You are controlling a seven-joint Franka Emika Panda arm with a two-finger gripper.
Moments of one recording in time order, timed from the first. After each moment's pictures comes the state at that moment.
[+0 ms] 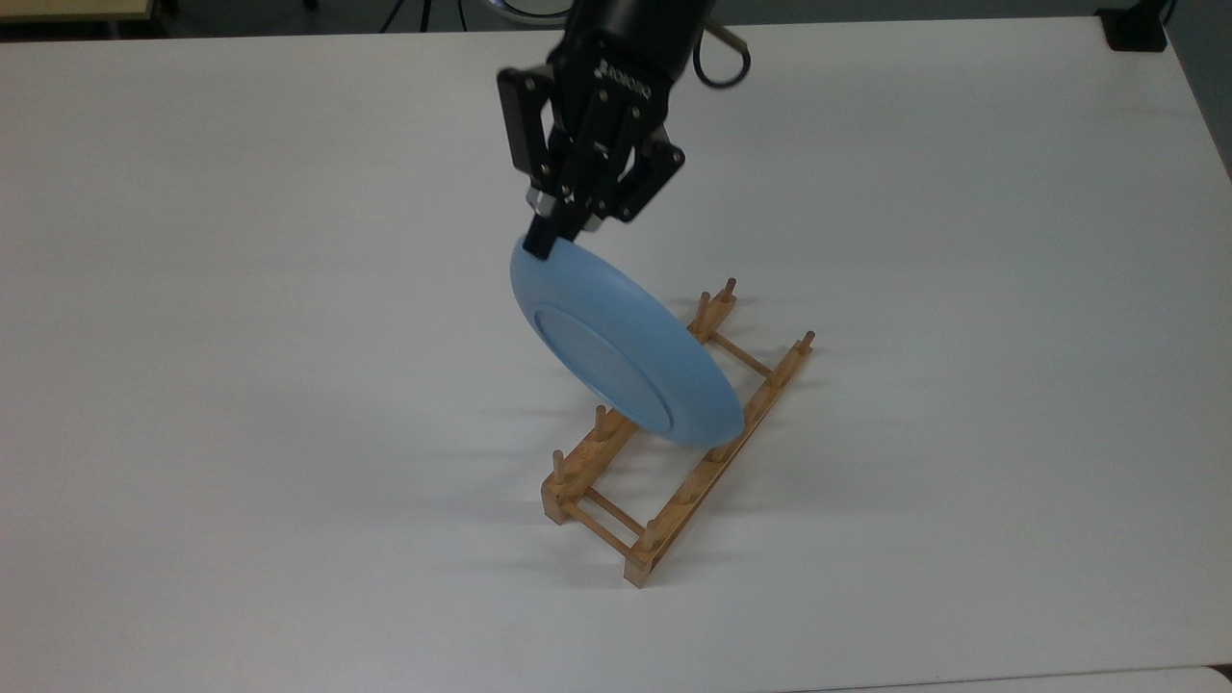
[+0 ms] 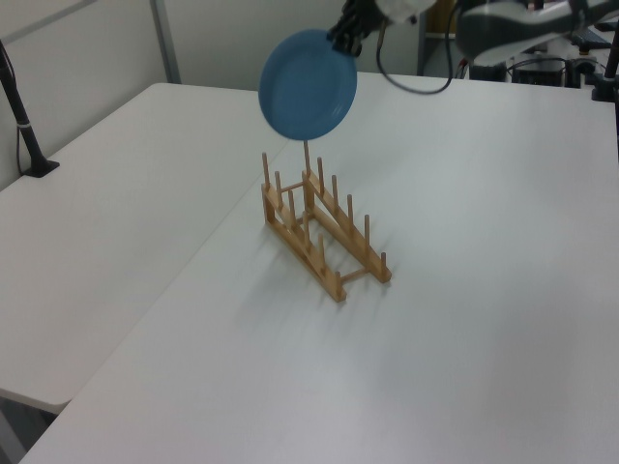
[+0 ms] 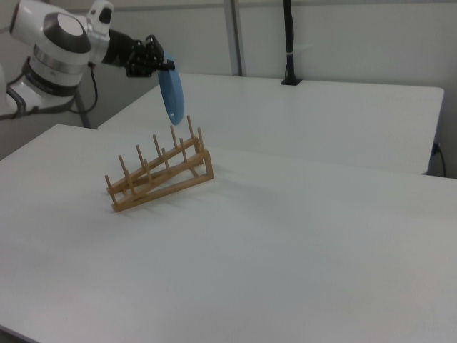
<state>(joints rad) -0.07 0.19 0.31 -1.61 -1.05 2.43 0.40</state>
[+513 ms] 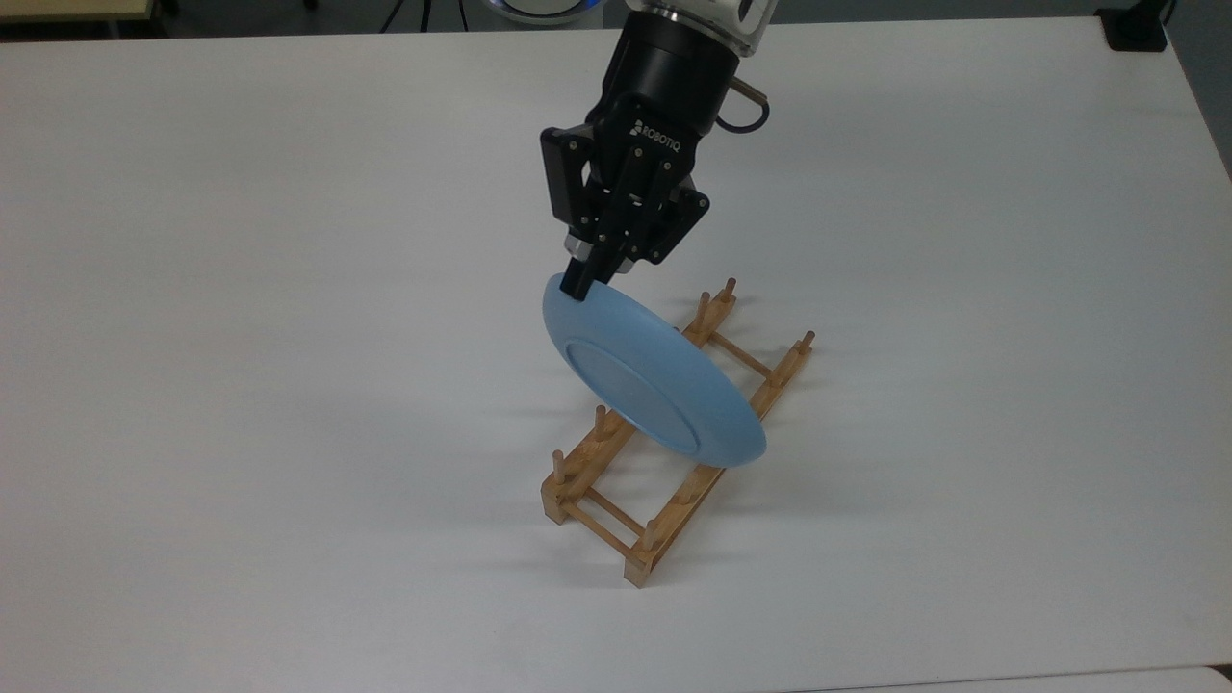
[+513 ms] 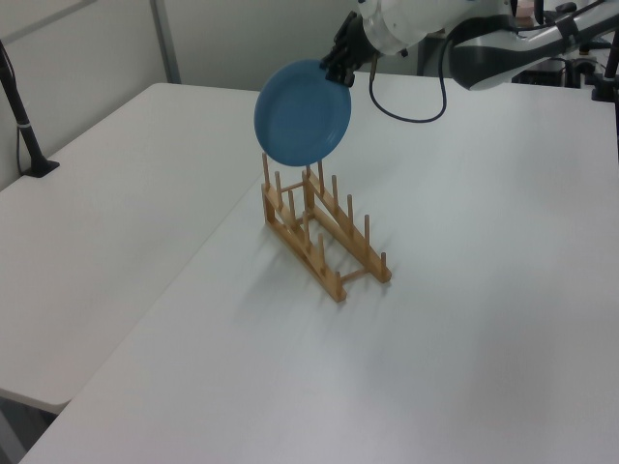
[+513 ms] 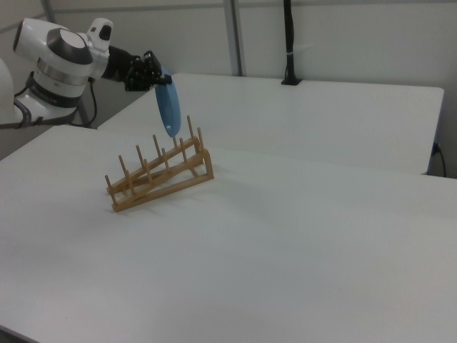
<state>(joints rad) -0.06 0.23 0.34 -1.63 -1.10 2.43 0.45</state>
